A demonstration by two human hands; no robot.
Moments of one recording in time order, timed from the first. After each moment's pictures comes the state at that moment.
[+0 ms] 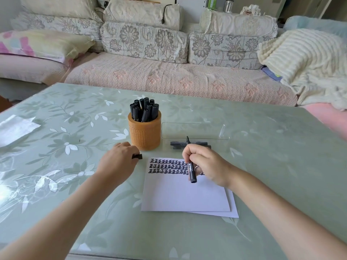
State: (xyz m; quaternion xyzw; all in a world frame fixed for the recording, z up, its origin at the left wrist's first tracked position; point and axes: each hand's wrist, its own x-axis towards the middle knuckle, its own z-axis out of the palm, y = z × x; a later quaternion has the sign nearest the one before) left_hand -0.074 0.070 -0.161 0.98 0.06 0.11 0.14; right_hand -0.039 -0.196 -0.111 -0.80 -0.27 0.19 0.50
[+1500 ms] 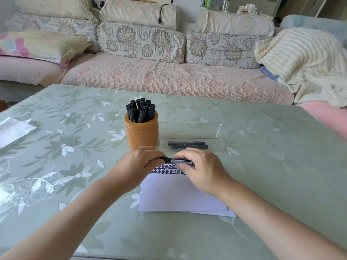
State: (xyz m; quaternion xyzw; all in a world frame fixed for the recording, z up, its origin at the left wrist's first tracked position) left_hand -0.089 0.024 -0.131 0.93 -0.15 0.12 0.31; right_hand -0.045 -0.192 -0.134 -0.89 -0.33 -0.09 0.31
